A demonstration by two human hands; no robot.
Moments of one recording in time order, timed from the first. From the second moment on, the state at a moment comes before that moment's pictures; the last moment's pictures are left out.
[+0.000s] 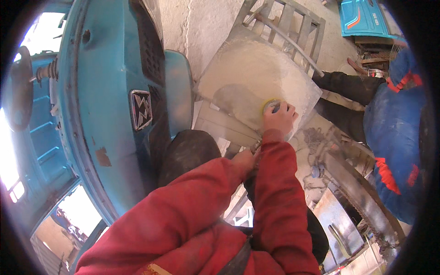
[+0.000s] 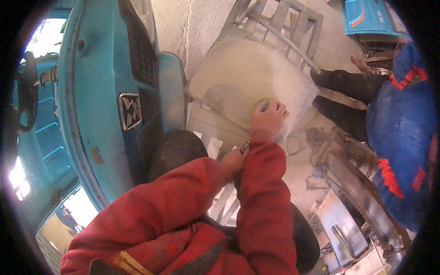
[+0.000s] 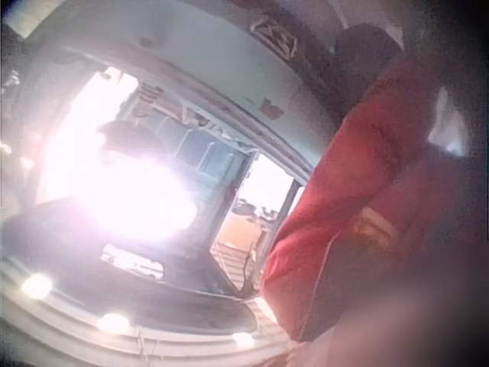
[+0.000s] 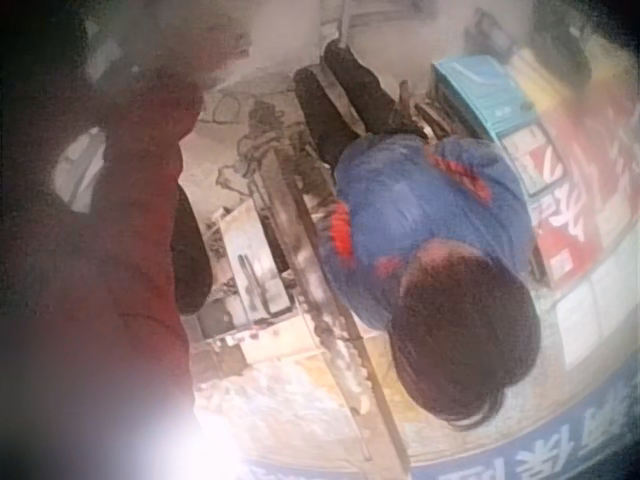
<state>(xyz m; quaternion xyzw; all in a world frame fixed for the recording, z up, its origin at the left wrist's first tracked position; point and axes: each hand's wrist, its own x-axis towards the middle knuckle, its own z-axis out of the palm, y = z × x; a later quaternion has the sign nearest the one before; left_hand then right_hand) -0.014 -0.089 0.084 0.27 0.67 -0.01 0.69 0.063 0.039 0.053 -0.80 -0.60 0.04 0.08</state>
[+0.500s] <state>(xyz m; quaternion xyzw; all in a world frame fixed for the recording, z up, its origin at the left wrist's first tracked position) 0.007 -0.099 0.053 0.30 0.66 0.01 0.69 0.071 0.044 0.091 -0.84 -0.50 0.20 -0.07</state>
